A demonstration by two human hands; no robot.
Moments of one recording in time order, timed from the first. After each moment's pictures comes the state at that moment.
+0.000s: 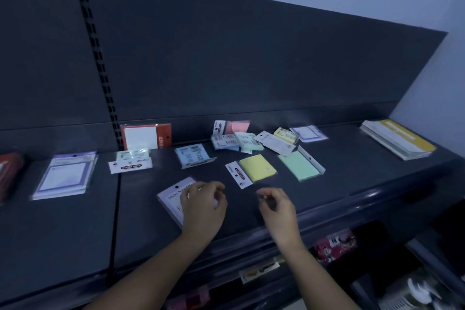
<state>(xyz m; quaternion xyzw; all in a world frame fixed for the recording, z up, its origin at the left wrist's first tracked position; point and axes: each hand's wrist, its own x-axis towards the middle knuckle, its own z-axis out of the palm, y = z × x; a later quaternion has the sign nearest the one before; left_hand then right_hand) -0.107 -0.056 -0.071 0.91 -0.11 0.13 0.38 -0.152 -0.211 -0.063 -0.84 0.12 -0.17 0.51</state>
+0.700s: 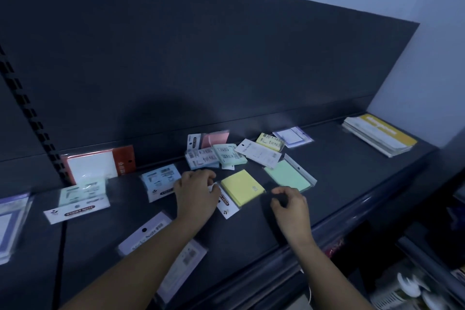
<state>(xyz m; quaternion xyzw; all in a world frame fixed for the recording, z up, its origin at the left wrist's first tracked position) 0.004 -0.100 -0.069 0.92 -0.12 0.09 0.35 -0.088 -0.271 -0.069 -0.86 0.25 -0.20 0.41</state>
